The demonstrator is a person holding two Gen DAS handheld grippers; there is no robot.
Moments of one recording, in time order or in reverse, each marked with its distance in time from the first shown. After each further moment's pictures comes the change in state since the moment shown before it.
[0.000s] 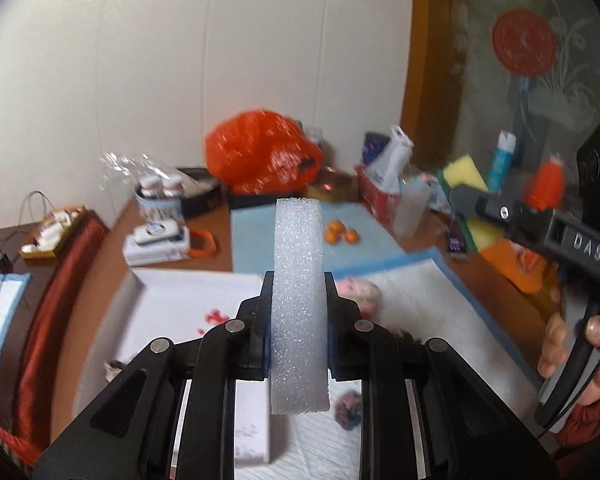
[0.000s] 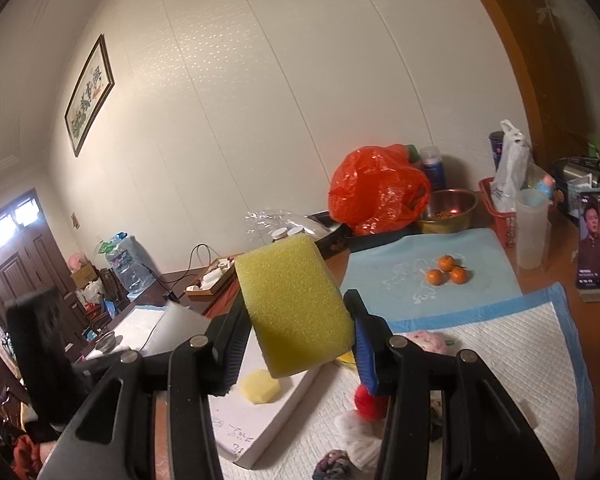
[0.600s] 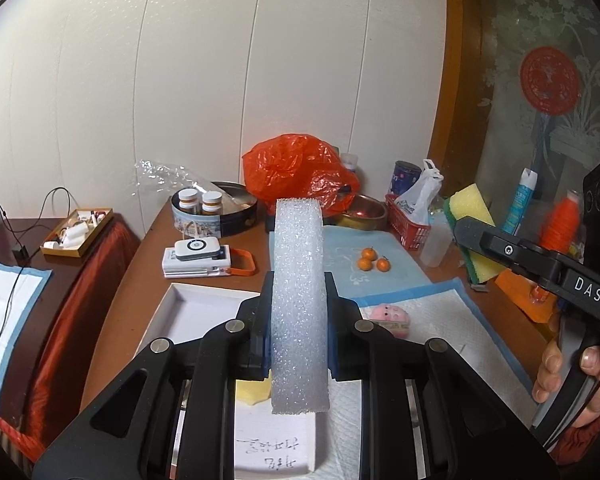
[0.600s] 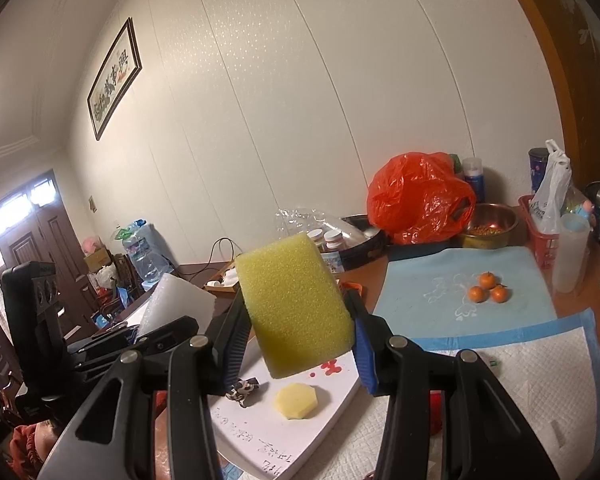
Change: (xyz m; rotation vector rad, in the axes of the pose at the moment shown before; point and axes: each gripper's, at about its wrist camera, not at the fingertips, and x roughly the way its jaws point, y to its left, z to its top) left arm -0.024 0.056 0.010 -0.069 -0.056 0.052; right arm 0.035 0.052 0.007 -0.066 0.011 0.060
